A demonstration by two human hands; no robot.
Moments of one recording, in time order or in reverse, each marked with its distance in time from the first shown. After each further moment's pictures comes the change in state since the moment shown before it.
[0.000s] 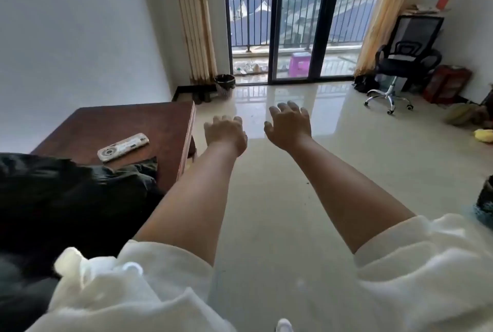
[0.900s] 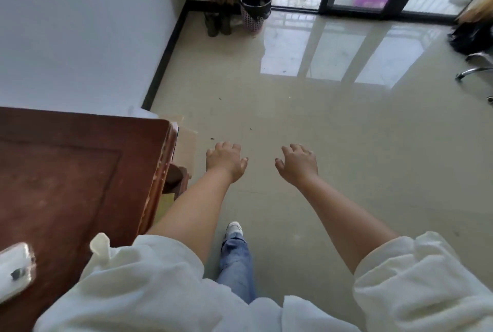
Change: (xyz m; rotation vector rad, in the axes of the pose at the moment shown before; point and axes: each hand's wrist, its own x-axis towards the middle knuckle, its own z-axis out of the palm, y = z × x) left_hand 0.523 -0.087 0.290 -0.105 -0.568 -0.139; right_hand 0.493 0.079 0.369 -0.007 -0.652 0.041
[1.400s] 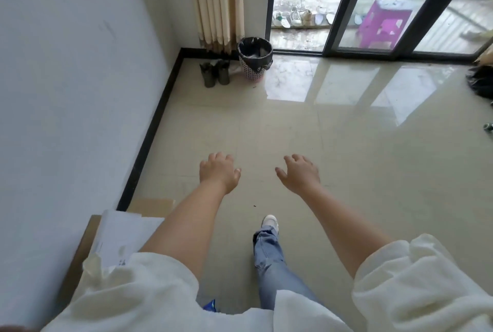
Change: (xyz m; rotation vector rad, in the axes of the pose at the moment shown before) left_hand 0.396 -0.034 -0.190 0.052 0.005 -0.023; right_hand 0.412 -0.022 -0.161 0.032 -0.024 0.011
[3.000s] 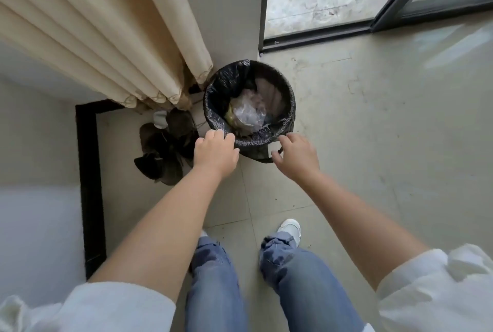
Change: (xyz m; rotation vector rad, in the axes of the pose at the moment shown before) left_hand 1.194 -0.029 -0.189 0.209 -0.135 0.298; right_hand 1.154 -0.019 -0.134 0.208 -0.079 0.223
